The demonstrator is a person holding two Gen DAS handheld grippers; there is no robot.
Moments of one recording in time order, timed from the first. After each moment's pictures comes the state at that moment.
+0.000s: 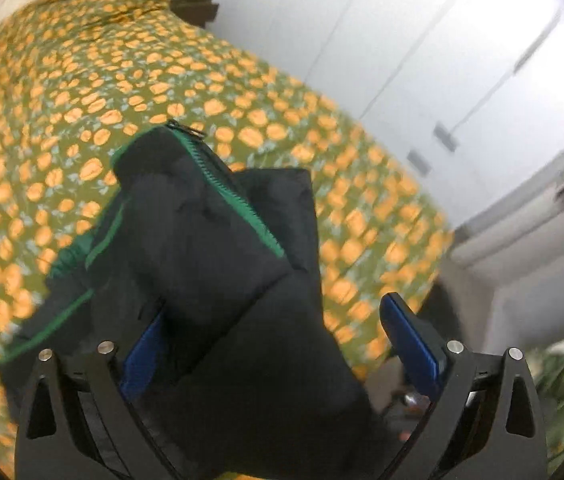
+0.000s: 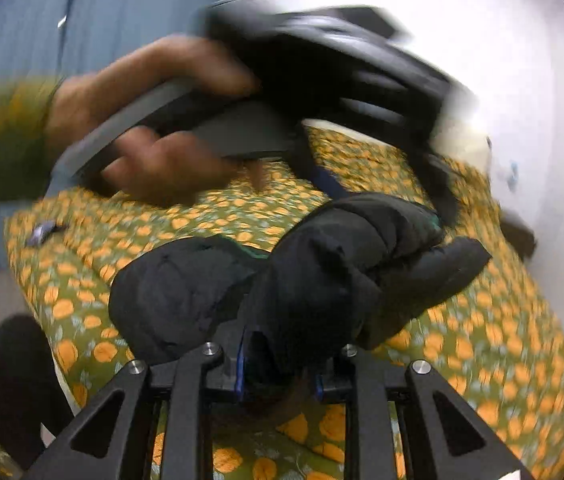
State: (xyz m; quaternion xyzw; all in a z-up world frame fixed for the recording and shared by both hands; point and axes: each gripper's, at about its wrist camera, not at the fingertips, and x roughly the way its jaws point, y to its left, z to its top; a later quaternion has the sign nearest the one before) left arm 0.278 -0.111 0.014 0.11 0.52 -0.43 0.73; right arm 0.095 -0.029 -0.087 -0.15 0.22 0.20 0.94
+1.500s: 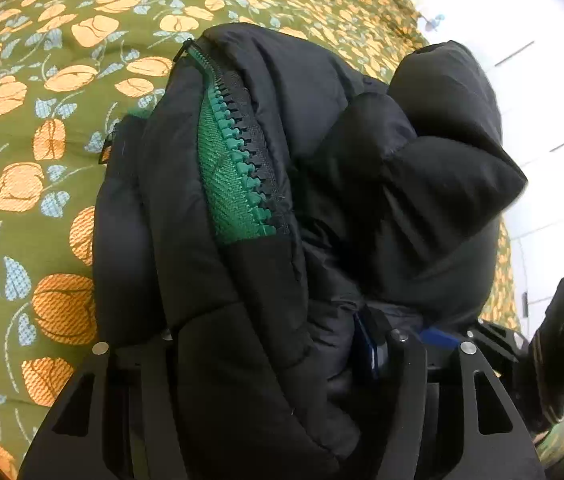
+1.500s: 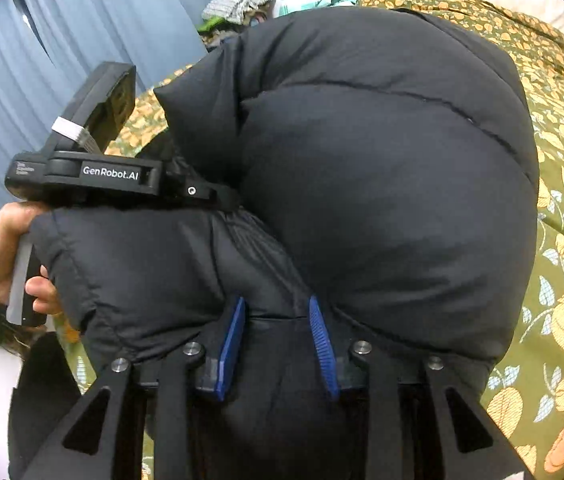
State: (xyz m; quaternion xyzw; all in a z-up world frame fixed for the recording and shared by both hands) left arm 0.291 0.247 -0.206 -0.21 0.55 -0.18 0.79; right arm 0.242 0.099 -0.225 -0.04 0.48 0.30 0.82
